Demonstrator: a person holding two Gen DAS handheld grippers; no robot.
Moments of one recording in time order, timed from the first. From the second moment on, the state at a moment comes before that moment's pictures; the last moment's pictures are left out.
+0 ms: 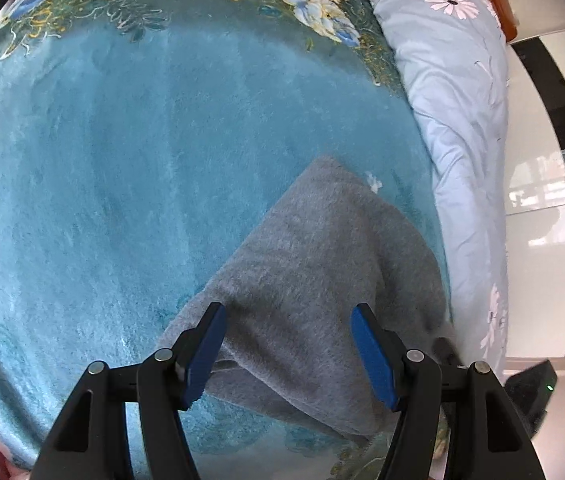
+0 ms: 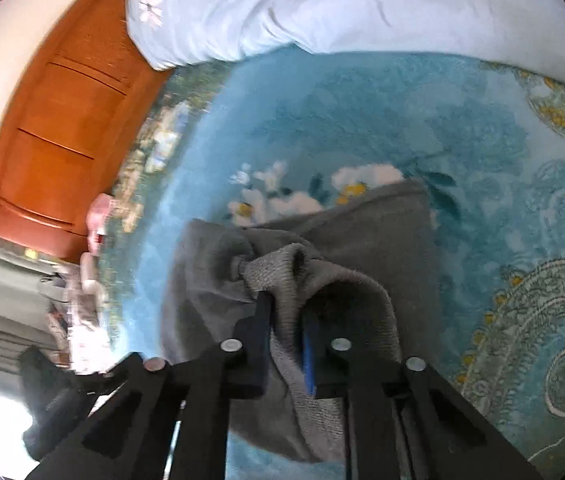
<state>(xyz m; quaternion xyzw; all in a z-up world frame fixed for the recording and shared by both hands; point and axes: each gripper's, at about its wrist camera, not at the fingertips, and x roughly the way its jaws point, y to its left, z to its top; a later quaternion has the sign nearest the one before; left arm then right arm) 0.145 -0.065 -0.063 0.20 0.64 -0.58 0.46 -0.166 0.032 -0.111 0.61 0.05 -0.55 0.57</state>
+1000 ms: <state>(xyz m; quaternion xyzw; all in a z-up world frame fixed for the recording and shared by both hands) 0.182 -0.122 -0.129 0.21 0.73 -0.55 0.34 -0.205 0.079 -0.183 0.67 0.01 -0.55 0.50</state>
